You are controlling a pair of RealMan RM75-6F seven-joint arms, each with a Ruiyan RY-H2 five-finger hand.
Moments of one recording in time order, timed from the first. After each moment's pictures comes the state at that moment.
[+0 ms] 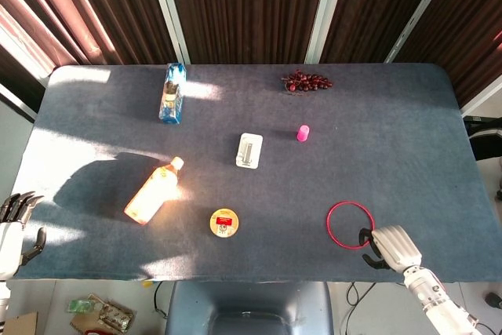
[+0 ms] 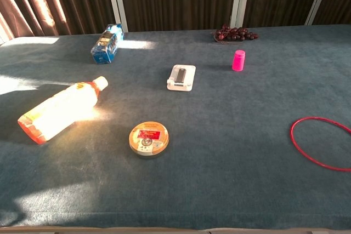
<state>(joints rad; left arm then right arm) -0.07 -1.13 -0.07 -1.63 1.45 1.52 0.11 0.27 -1.25 -0.07 -1.54 -1.48 1.06 -0.04</state>
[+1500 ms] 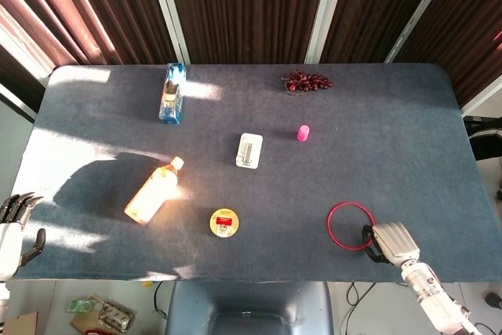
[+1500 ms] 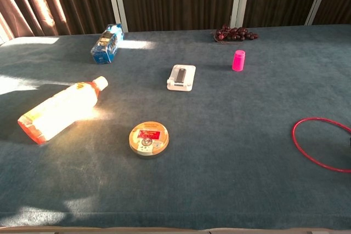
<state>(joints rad) -0.07 -1.13 -0.07 -1.63 1.44 1.52 0.11 0.29 -1.32 -0.05 -1.45 -1.40 1.01 -0.07</state>
